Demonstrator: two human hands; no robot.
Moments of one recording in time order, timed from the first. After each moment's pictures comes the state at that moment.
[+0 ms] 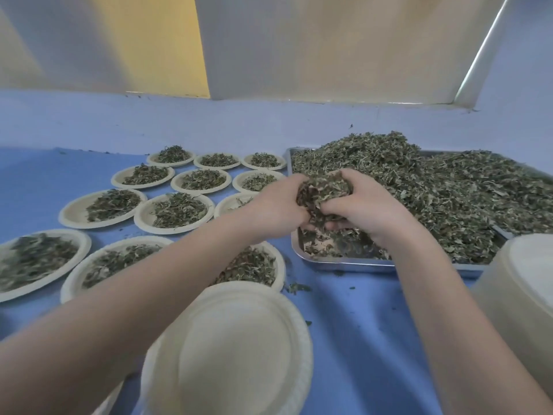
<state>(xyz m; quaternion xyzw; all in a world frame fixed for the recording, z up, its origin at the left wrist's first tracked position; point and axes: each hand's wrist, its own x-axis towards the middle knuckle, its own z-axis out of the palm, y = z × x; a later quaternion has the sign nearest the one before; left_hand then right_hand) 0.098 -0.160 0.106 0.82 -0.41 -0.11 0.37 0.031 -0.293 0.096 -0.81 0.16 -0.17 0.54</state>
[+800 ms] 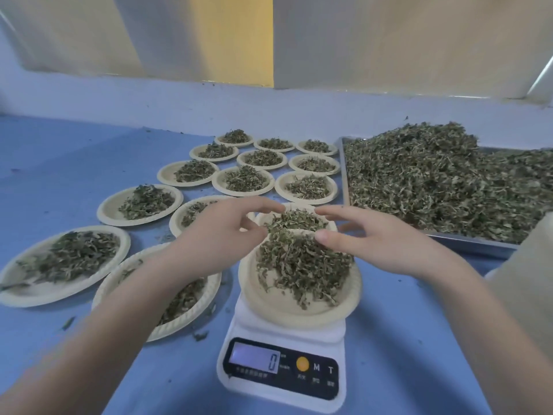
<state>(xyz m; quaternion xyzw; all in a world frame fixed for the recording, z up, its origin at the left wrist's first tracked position) 0.028 0.022 0.083 0.87 -0.32 -0.04 0.36 -0.042 -0.197 0.077 -0.94 0.01 -0.01 0.33</state>
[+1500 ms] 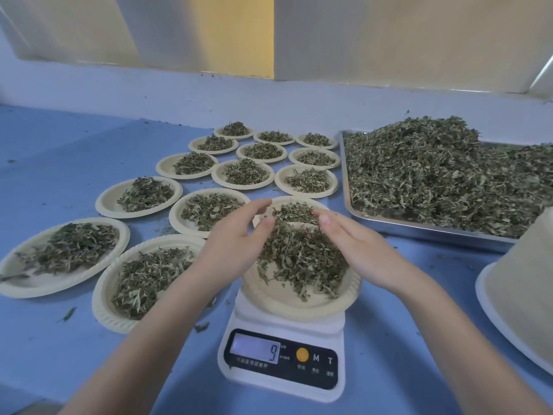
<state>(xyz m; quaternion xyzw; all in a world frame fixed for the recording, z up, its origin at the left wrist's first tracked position) 0.042 0.006 0.027 0.85 -0.25 0.01 0.46 -0.035 -0.184 0.040 -0.91 0.05 -0.06 0.42</state>
